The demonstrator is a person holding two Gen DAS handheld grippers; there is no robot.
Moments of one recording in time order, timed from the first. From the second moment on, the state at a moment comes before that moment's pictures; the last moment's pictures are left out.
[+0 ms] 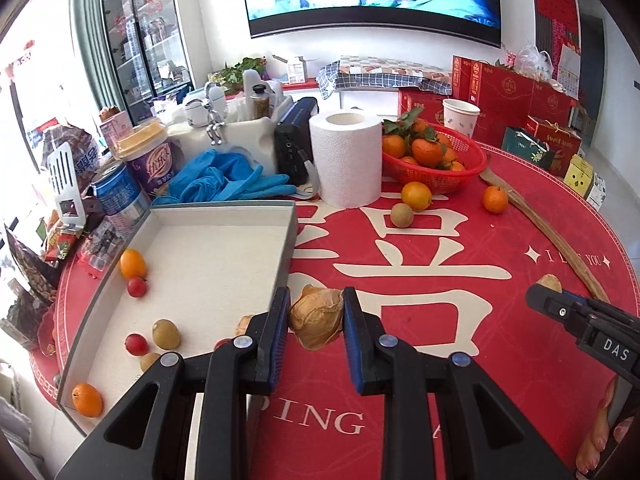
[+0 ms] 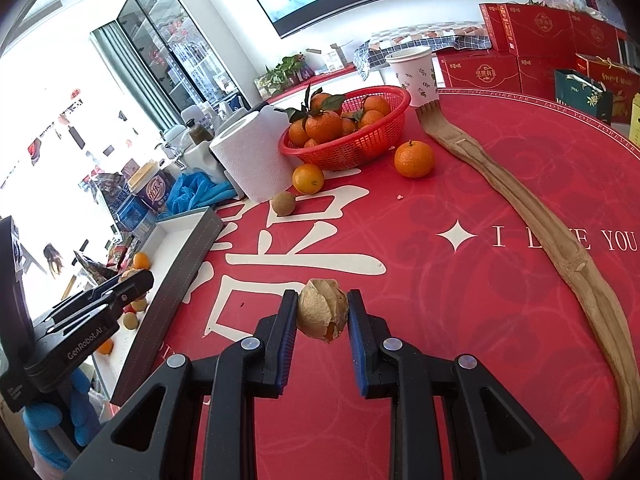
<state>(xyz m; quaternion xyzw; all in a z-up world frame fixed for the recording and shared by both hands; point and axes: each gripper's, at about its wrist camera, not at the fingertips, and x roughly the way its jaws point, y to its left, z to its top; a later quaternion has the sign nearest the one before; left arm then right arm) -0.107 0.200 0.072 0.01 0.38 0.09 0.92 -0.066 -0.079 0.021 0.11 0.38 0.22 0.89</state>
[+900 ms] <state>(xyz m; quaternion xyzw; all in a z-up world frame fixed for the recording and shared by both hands) -0.142 0.339 0.033 -0.09 0.38 0.19 0.90 -0.062 0.088 0.039 0.02 0.40 0.34 0.85</state>
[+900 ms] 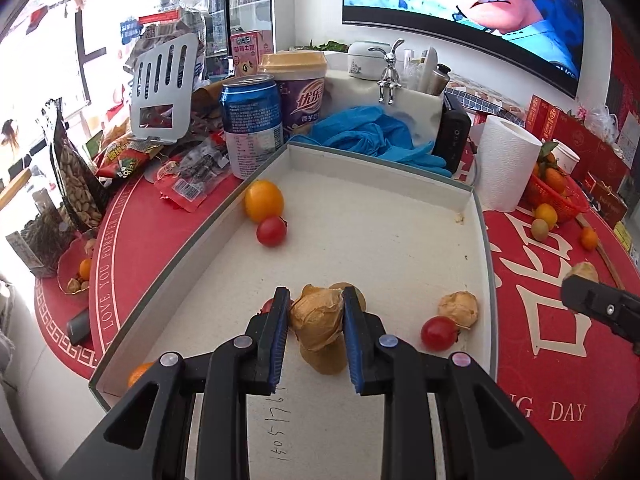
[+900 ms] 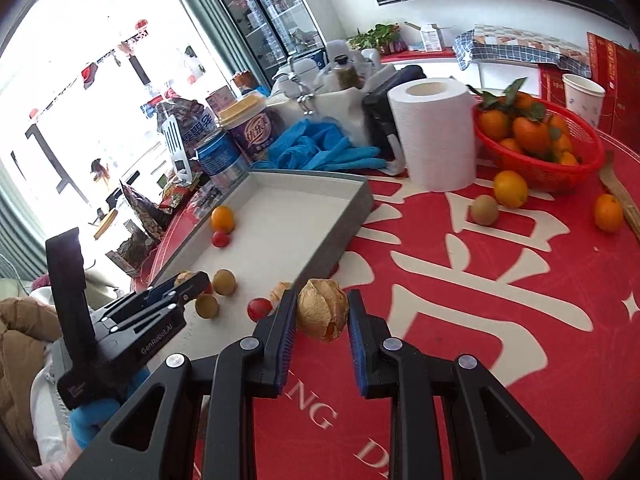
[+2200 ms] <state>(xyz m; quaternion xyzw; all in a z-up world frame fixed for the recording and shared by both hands) -0.154 0.315 0.046 -0.09 0.32 0.12 0.94 0.088 0.022 0.015 0.08 0.44 0.06 0.89</state>
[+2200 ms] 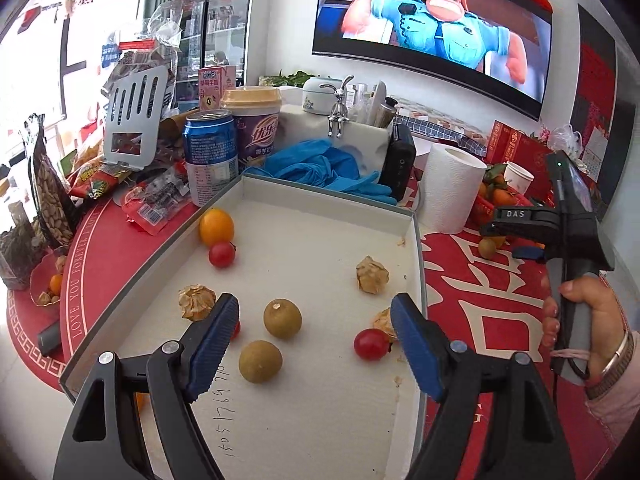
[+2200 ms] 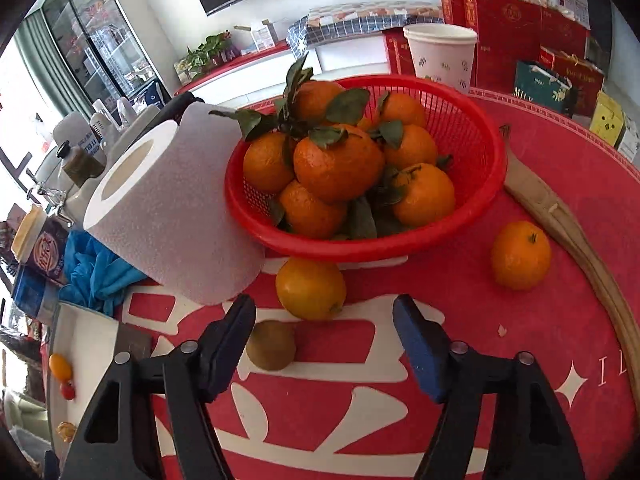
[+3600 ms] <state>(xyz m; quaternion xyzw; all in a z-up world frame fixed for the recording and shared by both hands) -0.119 0.213 0.071 -0.03 0.35 -0.01 0.94 -0.029 -0.105 0.020 0.12 0.41 0.08 0.90</state>
